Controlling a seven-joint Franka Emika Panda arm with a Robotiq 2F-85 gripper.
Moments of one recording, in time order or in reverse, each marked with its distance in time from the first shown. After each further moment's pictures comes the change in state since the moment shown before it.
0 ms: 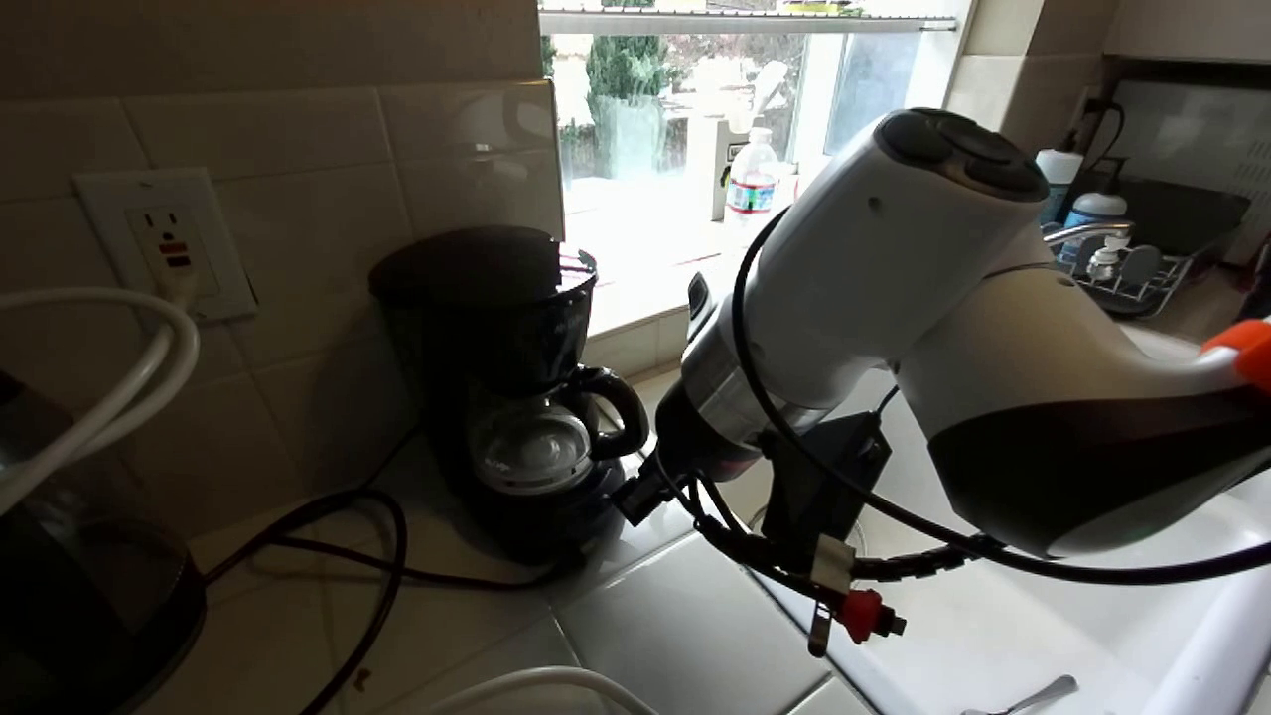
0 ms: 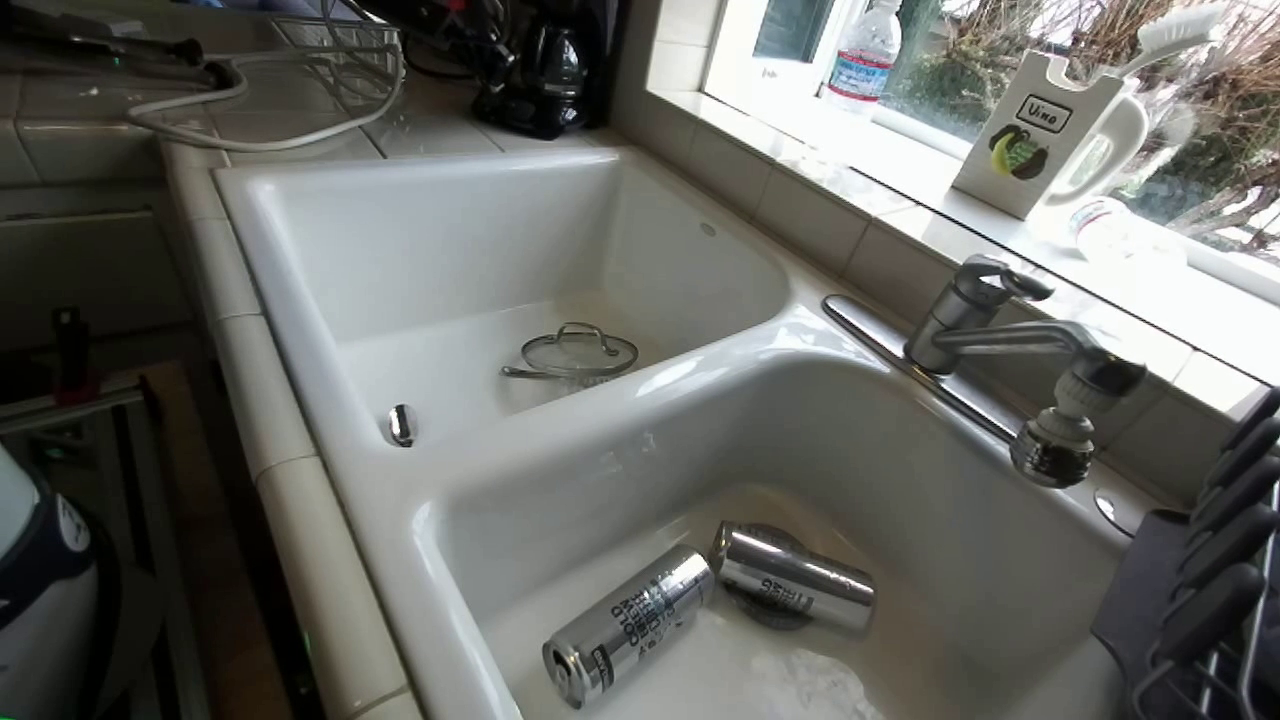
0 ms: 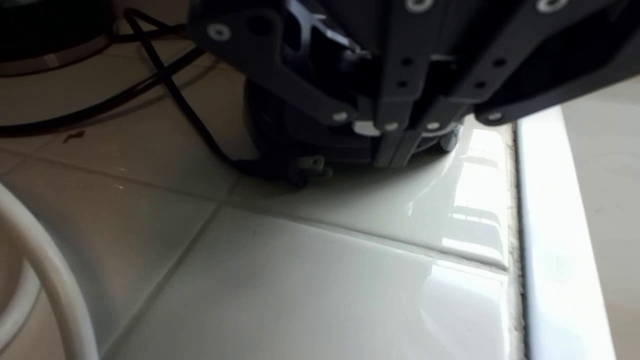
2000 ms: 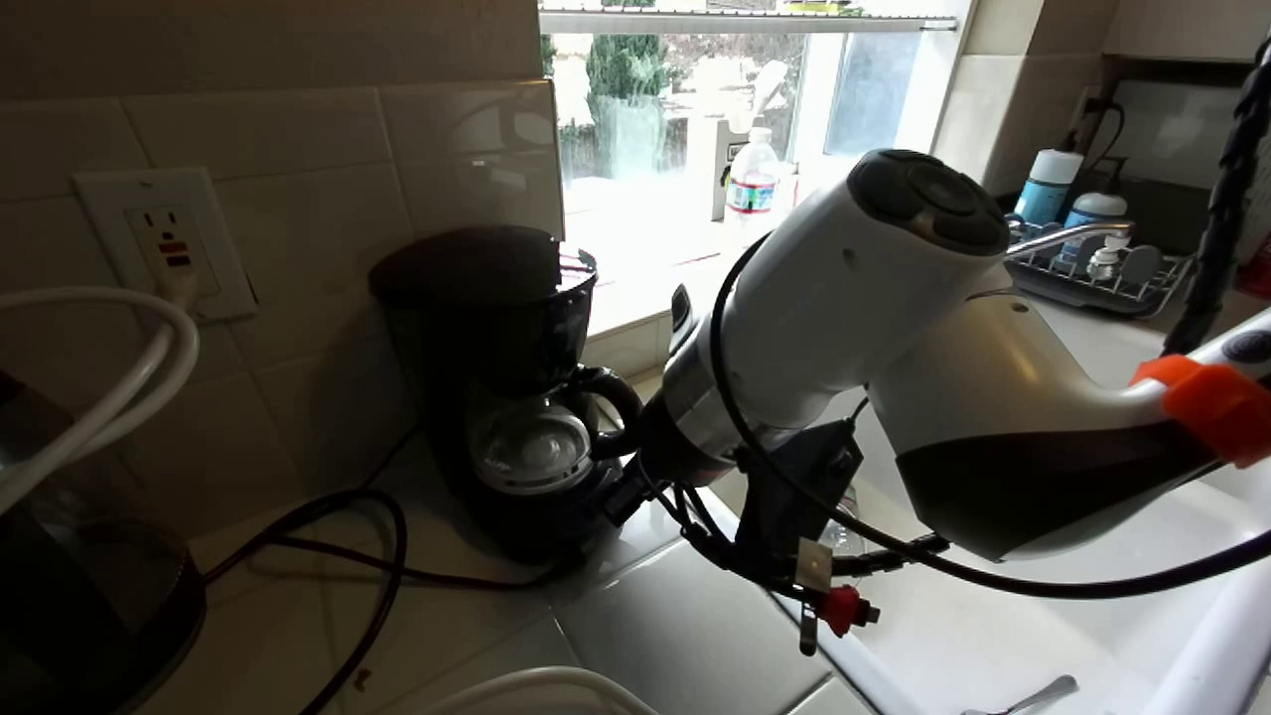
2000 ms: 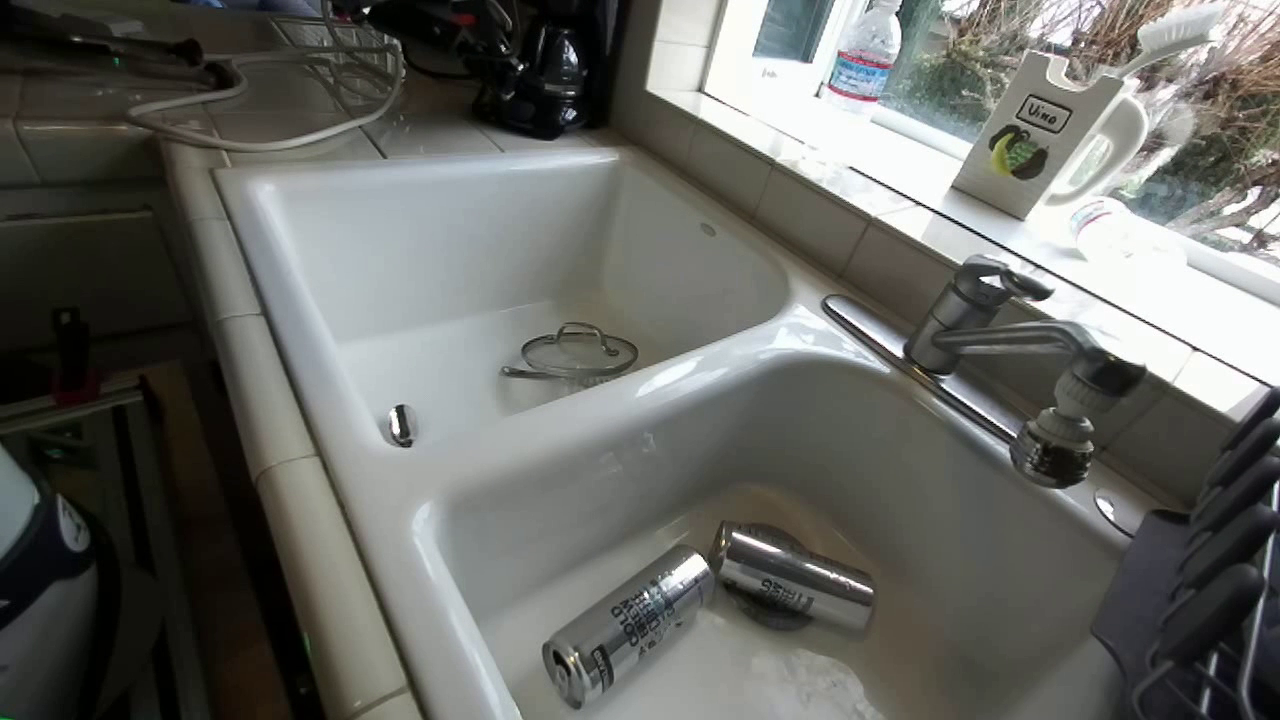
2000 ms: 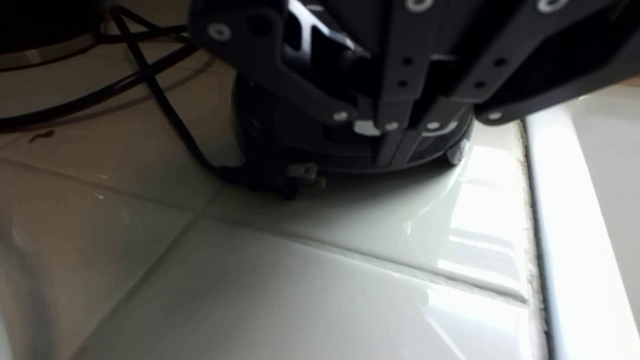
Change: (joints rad) arm 0.123 0.048 -0.140 0.043 -0.107 0.038 0.072
